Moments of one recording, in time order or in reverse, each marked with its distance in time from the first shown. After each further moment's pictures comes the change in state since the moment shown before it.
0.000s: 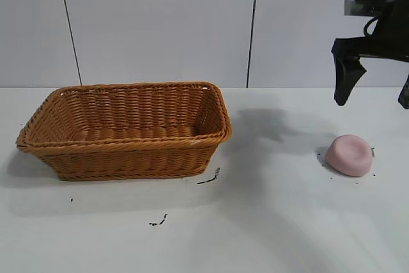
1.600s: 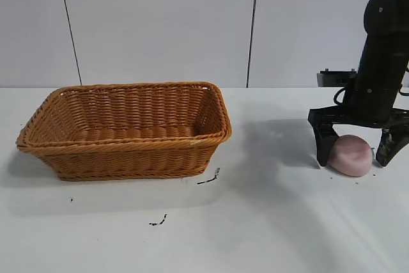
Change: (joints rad) left arm 0.000 0.000 0.000 0.000 0.000 0.000; right arm 0.035 0.226 -0.005 -0.041 -0.116 0.049
